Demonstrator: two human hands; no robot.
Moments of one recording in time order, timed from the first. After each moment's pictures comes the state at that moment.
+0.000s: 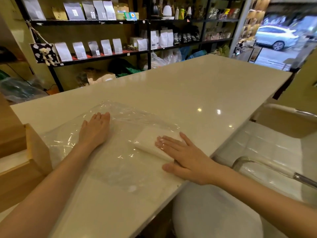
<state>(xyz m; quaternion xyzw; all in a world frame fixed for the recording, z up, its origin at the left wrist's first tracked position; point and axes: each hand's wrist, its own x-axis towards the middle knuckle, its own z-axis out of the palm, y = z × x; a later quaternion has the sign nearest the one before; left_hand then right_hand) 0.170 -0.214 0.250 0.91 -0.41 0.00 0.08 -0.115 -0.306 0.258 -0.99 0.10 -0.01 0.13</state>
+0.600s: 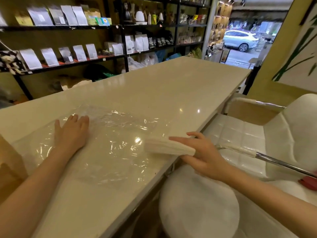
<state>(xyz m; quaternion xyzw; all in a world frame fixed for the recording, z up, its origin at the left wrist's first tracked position) 0.155 -0.209 0.255 0.90 -0.43 0.06 0.08 -0.201 -0.295 0.270 -0.91 0.18 -0.30 0.21</state>
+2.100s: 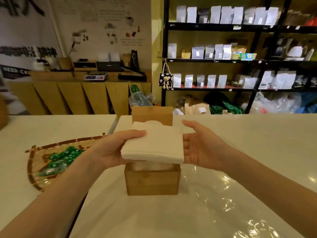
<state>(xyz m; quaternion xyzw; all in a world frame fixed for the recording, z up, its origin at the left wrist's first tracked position) 0.185 0.029 0.372 0.58 -0.03 -0.38 0.72 0.112 -0.178 0.372 -0.59 0.10 0.15 0.79</state>
